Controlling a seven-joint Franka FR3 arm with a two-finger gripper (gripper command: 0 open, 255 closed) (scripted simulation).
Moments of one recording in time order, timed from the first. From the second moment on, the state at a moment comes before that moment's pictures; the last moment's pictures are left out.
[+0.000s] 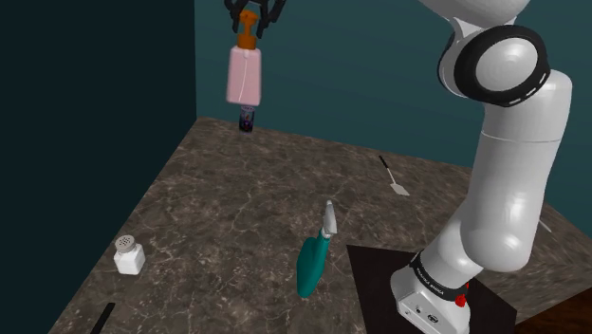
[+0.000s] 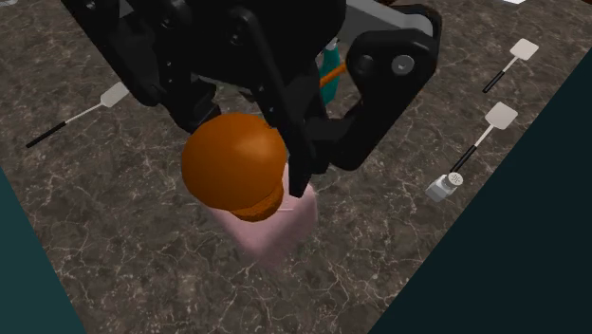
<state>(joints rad) 0.17 0.40 0.33 -0.94 -0.21 1.50 0.71</state>
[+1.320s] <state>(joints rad) -0.11 -0.19 0.16 -1.65 0.02 1.66 0.34</state>
